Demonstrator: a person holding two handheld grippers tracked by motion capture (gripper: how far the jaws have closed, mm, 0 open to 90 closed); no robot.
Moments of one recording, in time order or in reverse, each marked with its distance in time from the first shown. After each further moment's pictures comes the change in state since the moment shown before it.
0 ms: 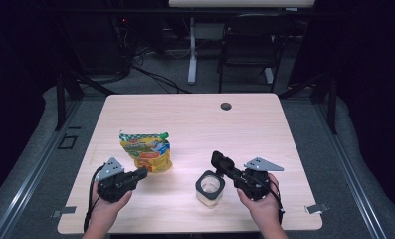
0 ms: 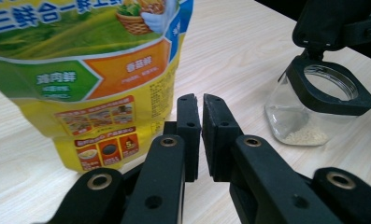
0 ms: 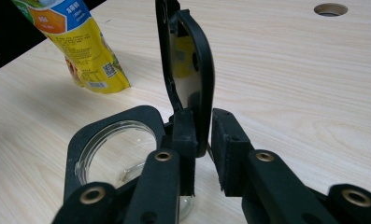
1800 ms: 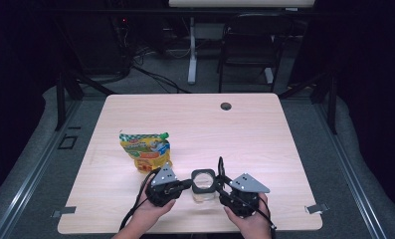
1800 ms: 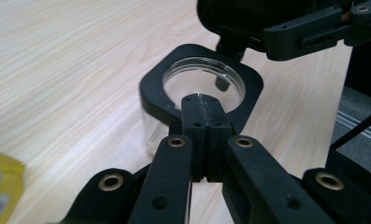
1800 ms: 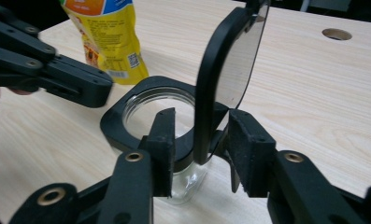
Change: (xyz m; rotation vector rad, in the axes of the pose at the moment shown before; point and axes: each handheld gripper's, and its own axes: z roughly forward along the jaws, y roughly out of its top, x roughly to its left) left arm -0.079 0.011 0.079 0.092 -0.218 0.162; right arm 0.047 -0.023 -0.003 -0.061 -0.054 -0.125
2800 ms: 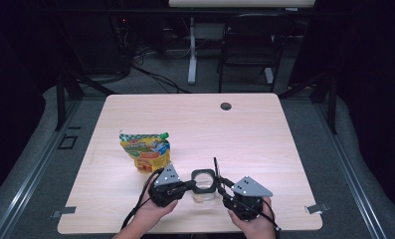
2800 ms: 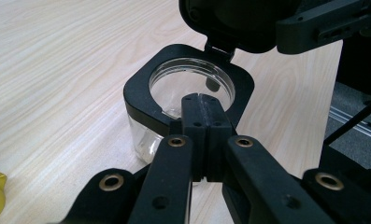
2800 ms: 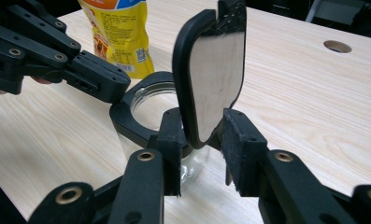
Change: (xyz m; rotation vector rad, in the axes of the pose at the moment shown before) left arm -0.004 0.003 0.010 0.015 -0.040 0.029; right arm 0.000 0.000 -0.014 0.003 0.020 -0.088
